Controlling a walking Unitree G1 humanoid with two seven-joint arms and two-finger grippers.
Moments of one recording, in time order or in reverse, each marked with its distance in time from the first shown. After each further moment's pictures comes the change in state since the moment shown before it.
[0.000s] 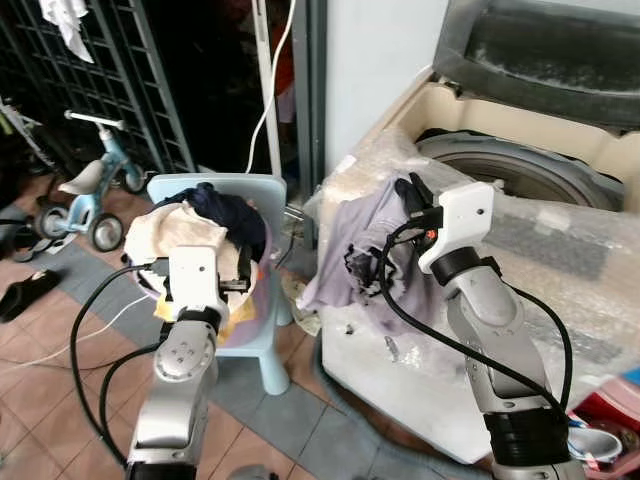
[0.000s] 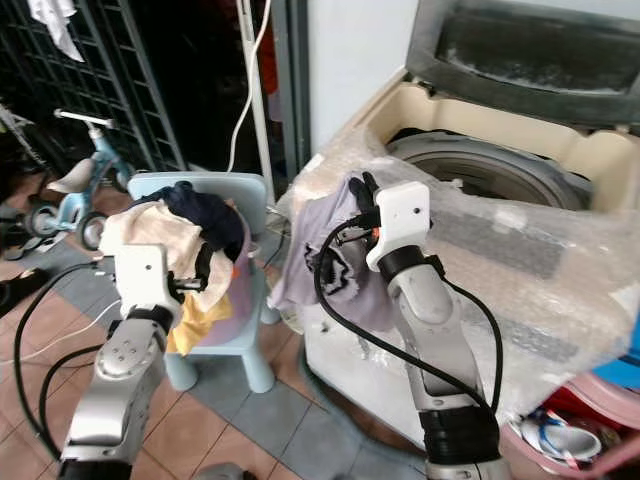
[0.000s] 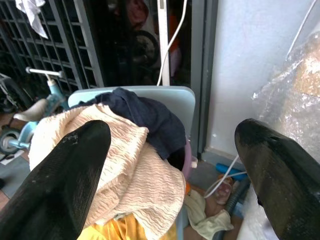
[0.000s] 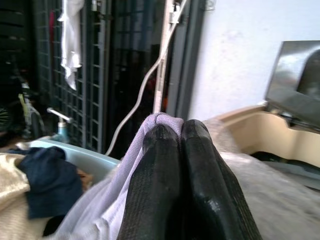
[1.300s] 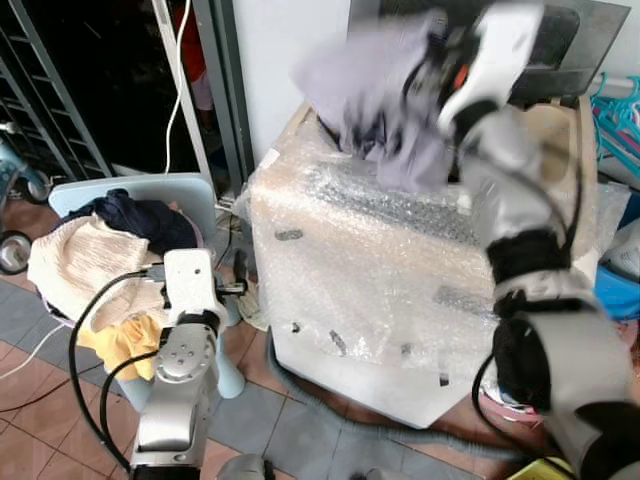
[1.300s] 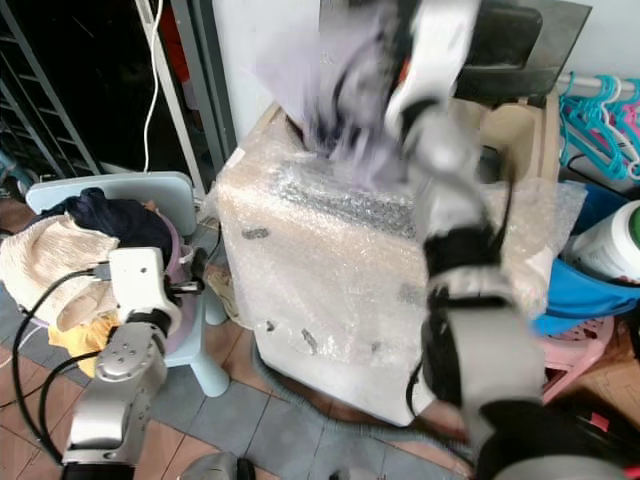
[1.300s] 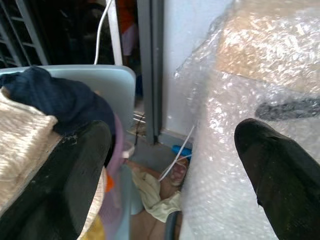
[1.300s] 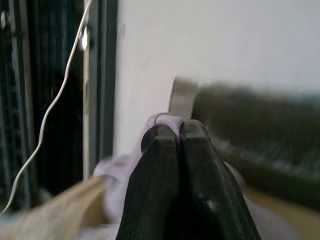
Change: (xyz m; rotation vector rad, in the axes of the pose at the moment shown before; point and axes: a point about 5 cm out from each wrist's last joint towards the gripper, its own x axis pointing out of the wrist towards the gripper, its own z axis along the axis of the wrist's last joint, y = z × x) left arm -0.002 -0.002 -0.003 -0.041 0.046 0.035; right arm 0.106 -0.052 0.048 0.037 -0.083 -0.055
